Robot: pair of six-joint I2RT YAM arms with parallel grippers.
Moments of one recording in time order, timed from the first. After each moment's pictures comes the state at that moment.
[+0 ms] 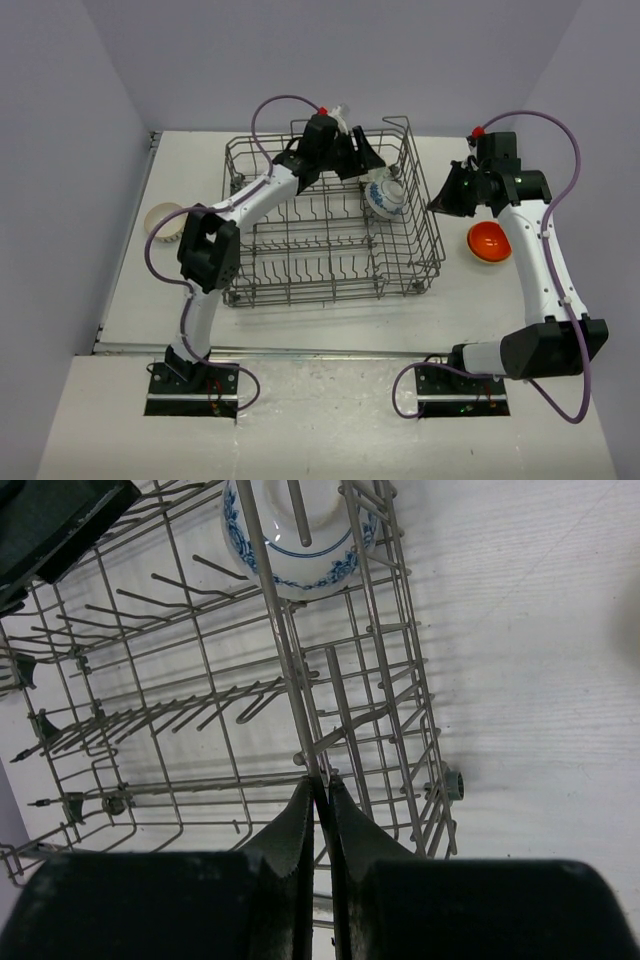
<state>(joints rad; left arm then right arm) -0.59 2.17 1.93 -0.18 0.33 -0.83 0.06 1.36 1.49 -1.03 -0.21 0.44</state>
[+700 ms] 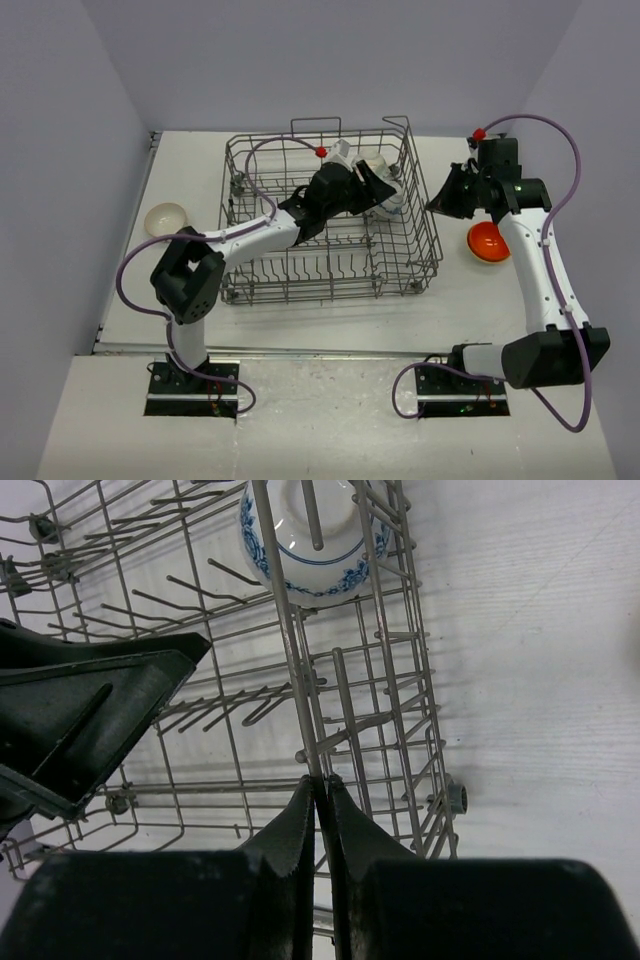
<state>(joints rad) -0.78 1.87 1.43 0.15 0.03 -1.03 0.06 1.32 1.43 -0.96 -0.23 0.45</state>
